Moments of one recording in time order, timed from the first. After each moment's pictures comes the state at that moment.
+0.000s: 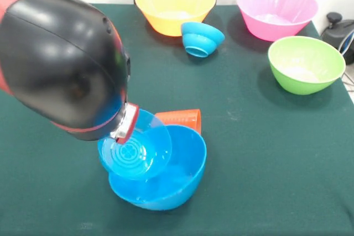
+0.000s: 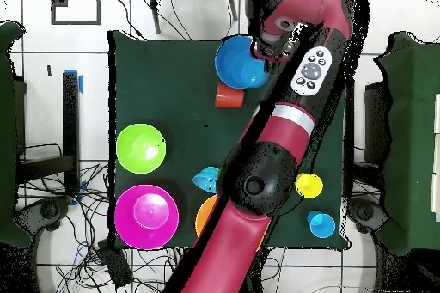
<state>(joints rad) -0.51 0.37 -1.76 0.00 1.46 1.61 1.59</state>
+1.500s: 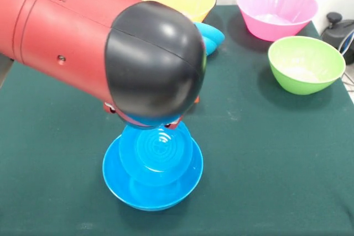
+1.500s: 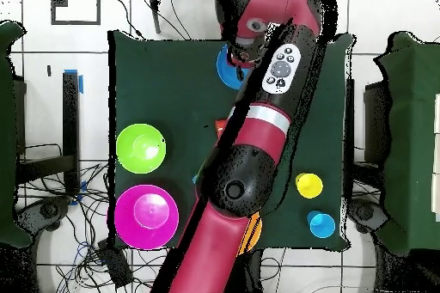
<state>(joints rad) -0.43 0.37 -1.67 0.00 1.34 1.71 1.59</state>
